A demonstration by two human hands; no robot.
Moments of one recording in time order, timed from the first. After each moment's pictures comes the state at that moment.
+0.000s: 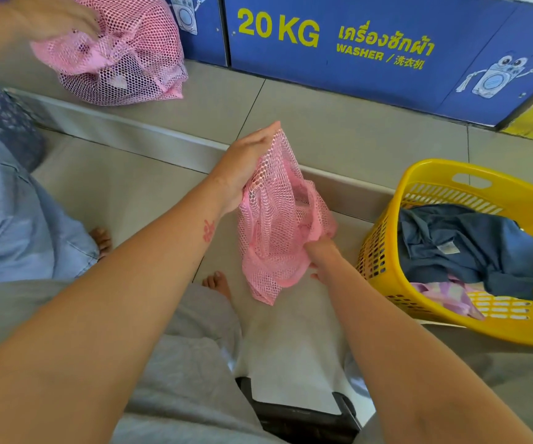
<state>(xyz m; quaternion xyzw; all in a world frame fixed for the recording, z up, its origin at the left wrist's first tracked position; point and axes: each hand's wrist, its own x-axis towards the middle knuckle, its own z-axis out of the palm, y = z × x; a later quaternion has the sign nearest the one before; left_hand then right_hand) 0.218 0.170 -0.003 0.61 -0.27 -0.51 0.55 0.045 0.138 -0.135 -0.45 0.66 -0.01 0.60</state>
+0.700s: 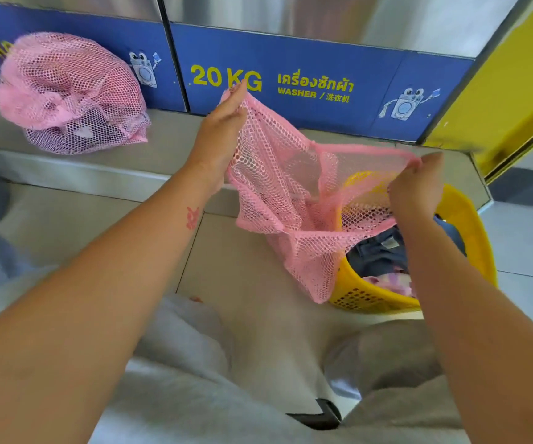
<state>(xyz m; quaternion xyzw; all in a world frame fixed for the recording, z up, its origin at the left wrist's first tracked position) 0.186 0.140 0.076 0.61 -0.36 -0.38 0.59 -0.084 0.047 0.026 -0.55 0.71 -0.38 0.21</state>
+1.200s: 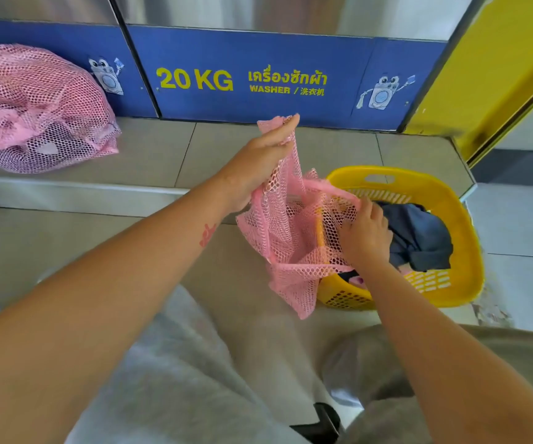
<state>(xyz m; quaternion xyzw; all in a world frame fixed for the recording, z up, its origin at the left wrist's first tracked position) 0.114 0.107 0.060 0.57 -0.48 -0.49 0.45 -0.096 0.078 -0.065 -0.69 0.70 -0.12 0.13</state>
